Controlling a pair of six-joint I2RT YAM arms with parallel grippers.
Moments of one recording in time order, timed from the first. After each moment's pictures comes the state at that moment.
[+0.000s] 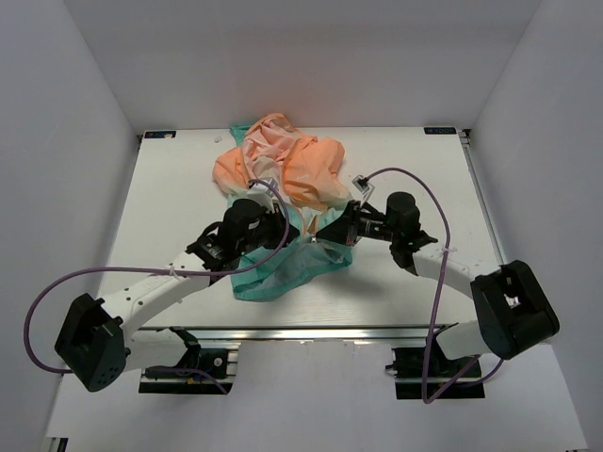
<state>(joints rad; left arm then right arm) -0.70 1.20 0.80 -0.04 0.04 -0.61 0.49 1.38 0.62 0.58 -0.80 0.67</state>
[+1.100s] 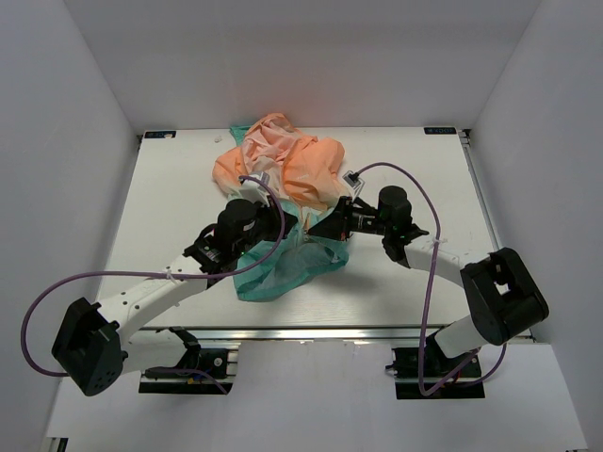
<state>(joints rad) -0.71 1.16 0.77 0.10 -0.06 -0.61 0.51 1.48 0.71 0.63 -0.84 0.73</state>
